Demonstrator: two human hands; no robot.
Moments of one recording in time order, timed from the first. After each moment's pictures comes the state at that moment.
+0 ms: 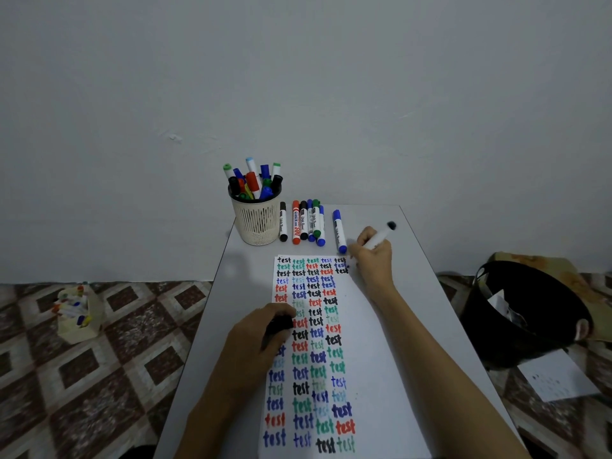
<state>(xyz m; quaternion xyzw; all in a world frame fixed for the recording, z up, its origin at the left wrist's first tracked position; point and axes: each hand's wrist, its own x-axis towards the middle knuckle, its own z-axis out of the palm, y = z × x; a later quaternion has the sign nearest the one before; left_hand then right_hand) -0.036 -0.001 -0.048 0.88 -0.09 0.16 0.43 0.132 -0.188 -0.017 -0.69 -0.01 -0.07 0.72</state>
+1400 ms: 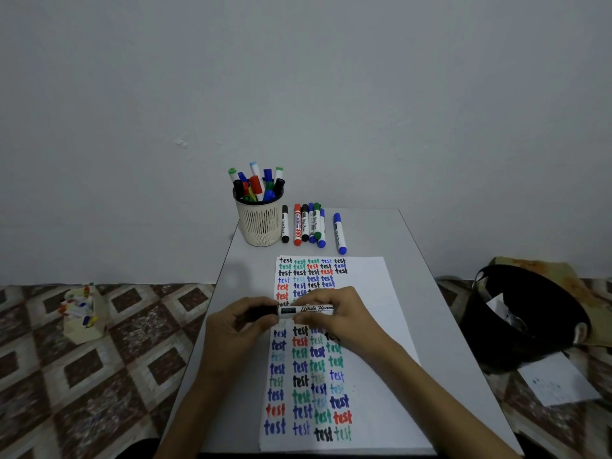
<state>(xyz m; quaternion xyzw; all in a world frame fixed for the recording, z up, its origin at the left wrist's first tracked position) -0.042 0.010 -0.032 0.77 -0.03 0.23 0.60 0.030 -0.181 -0.015 -0.76 -0.29 0.10 0.57</state>
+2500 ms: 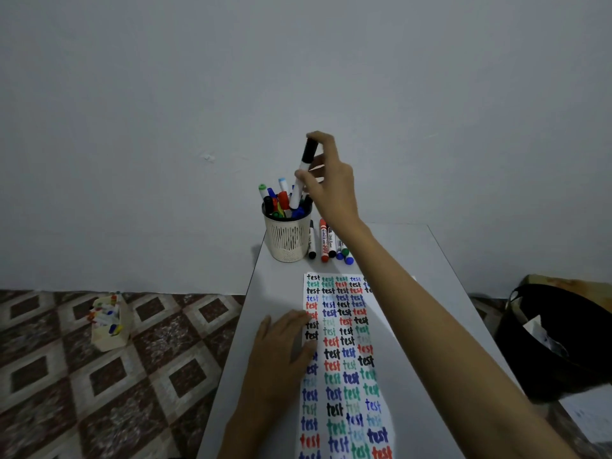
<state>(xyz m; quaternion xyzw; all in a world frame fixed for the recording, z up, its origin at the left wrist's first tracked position) -0.026 0.006 -0.061 0.93 -0.02 0.18 0.32 0.158 -0.070 0.113 -0.75 -0.31 -0.27 0.53</state>
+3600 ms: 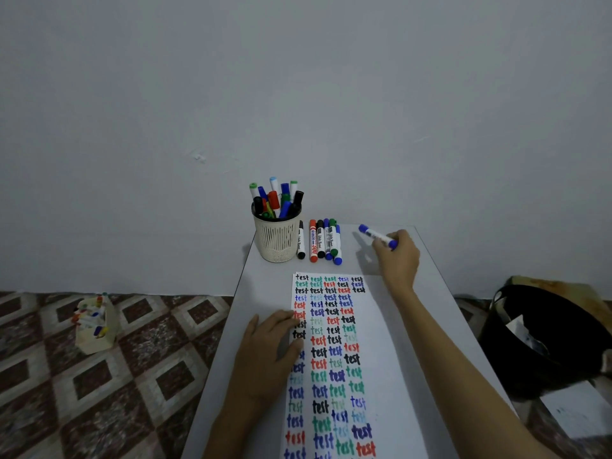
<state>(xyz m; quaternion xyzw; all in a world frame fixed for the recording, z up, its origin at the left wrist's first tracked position) -0.025 0.005 -0.058 0.92 -0.03 0.21 0.33 0.174 -0.194 -0.011 -0.83 0.04 -0.22 0.51</state>
